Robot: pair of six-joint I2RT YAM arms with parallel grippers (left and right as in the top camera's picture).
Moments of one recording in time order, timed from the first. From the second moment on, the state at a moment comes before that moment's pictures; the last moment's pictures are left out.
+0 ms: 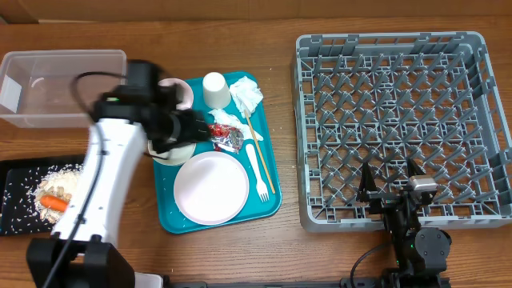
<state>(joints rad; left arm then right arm) -0.12 1.58 1.34 -1.06 0.33 -0.27 0.02 0.01 0.02 -0.03 -0.07 0.09</state>
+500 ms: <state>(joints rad) -0.54 1.76 1.34 -1.07 0.13 -0.36 0.02 0.01 0.02 -0.03 -0.07 0.09</state>
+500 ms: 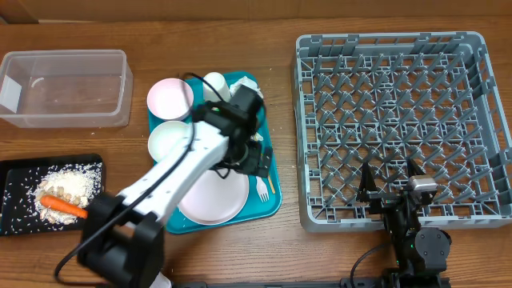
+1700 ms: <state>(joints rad) -0.57 1.76 1.34 -1.15 0.21 -0.44 0.02 0.01 0.02 -0.03 -0.07 0.09</state>
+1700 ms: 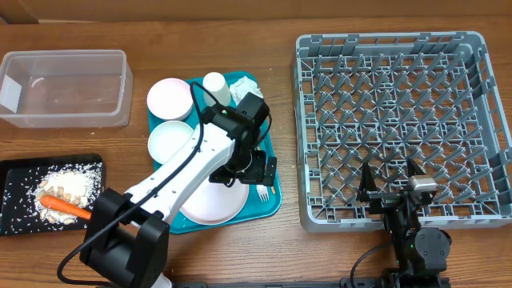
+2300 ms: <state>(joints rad) -0.54 1.49 1.35 -1.24 0.07 -0.57 0.02 0.01 0.02 -0.03 -0.07 0.09</state>
